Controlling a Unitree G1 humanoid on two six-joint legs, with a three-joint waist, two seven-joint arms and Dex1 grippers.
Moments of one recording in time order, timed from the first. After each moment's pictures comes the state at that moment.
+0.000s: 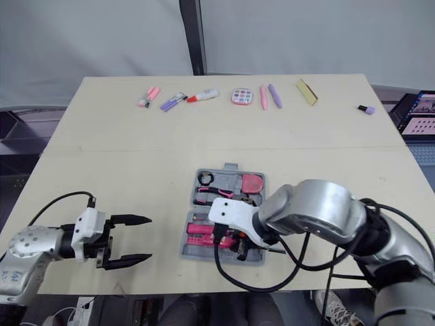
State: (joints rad) left arm 0.09 0.81 0.15 -0.13 -0.45 0.05 -1.24; right arm -0.92 -0.70 0.64 -0.60 0.97 1.61 0.39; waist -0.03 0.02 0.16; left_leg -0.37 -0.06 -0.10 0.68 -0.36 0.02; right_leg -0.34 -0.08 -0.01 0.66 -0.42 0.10
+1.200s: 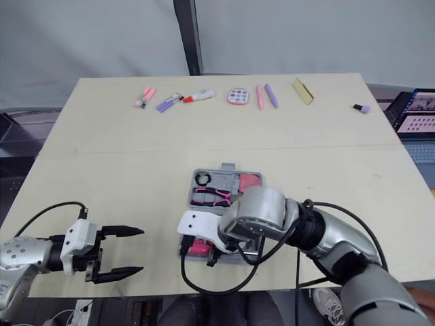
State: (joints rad) left arm 0.21 0.84 0.20 -0.16 -0.46 0.03 -1.23; right arm -1.00 -0.42 0.83 -0.40 0.91 1.61 0.22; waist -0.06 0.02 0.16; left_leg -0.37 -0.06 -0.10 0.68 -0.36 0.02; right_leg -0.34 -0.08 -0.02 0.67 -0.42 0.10
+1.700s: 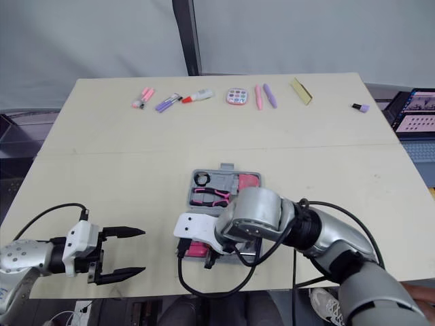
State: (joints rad) left arm 0.24 0.84 0.20 -0.20 -0.46 0.05 -1.19; right arm -1.00 -0.42 0.85 -0.39 0.91 1.61 0.22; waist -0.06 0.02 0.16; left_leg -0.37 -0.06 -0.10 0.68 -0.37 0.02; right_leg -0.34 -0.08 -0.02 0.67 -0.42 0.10
